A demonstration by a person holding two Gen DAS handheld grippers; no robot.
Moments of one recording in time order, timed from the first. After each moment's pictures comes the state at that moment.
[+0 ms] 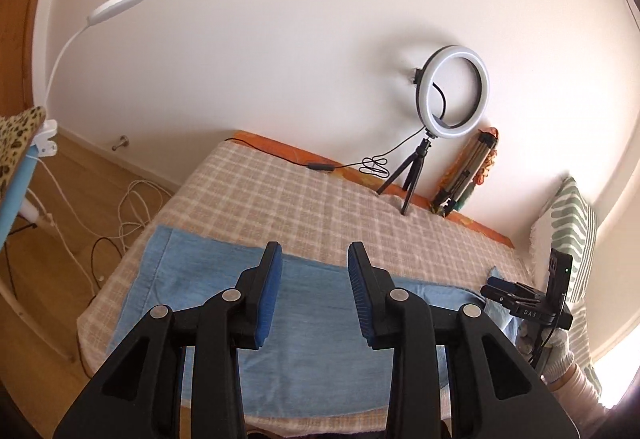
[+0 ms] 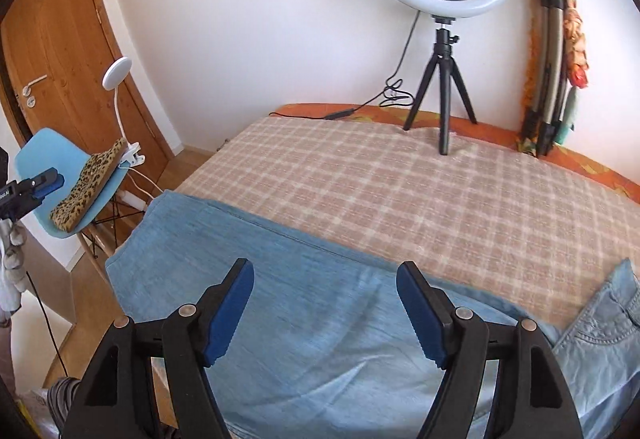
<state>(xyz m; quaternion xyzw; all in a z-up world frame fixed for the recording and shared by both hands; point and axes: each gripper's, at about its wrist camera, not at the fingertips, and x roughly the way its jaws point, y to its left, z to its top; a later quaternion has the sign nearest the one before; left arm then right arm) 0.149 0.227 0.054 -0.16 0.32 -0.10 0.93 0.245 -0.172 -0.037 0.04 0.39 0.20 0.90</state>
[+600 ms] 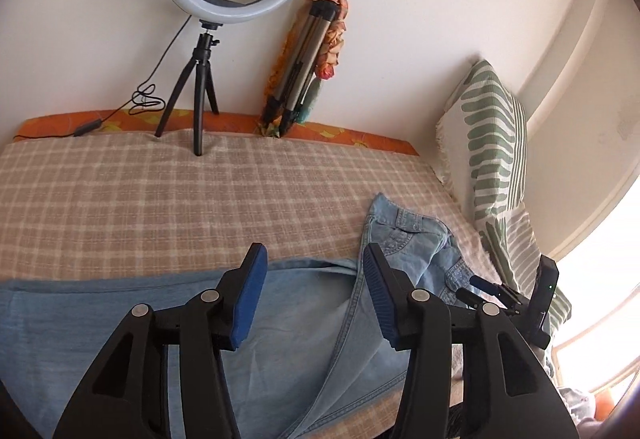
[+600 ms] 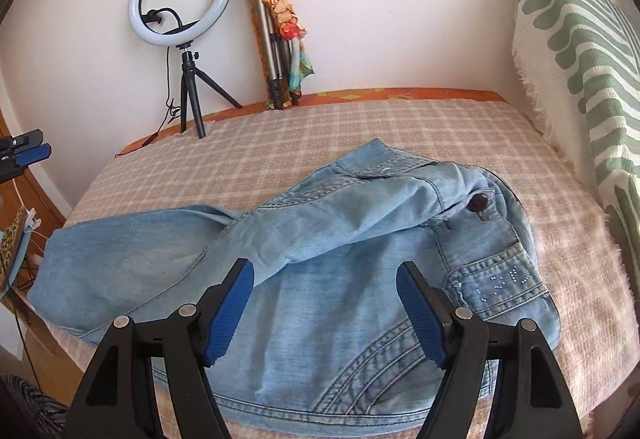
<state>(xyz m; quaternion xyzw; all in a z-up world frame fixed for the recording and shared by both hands) 0.241 -0.087 0.019 -0.09 0.42 -0.32 0.85 0.129 -0.428 -0.080 0.12 0.38 -0.05 0.92</state>
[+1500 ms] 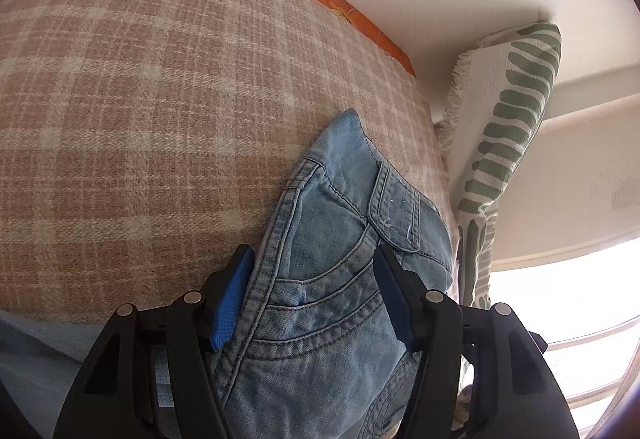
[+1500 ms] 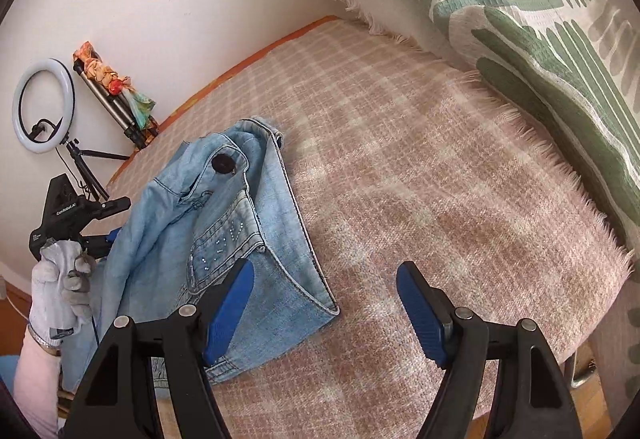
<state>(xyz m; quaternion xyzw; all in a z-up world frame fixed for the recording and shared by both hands) 0.330 -0.291 -0.146 -0.21 0.60 -0.36 0.69 0.069 -0.611 -0.141 0.31 0.42 -0.12 0.85</state>
